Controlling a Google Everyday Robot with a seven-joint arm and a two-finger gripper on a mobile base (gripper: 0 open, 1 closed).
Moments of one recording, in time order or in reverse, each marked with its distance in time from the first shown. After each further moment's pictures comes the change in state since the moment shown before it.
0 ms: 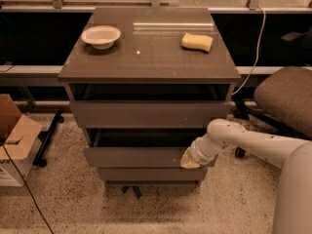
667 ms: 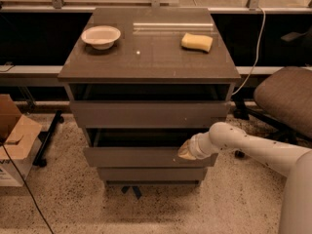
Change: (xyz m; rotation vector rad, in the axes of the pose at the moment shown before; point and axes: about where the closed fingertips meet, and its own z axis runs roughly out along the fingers) arm -0.009 -0.051 0.004 0.200 -0.096 0.008
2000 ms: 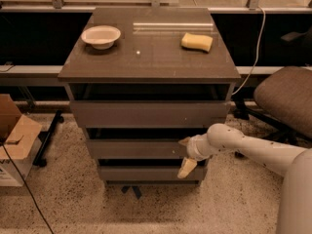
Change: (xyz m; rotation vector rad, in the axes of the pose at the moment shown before) arm -0.003 0.007 0.009 -0.017 -0.003 -0.002
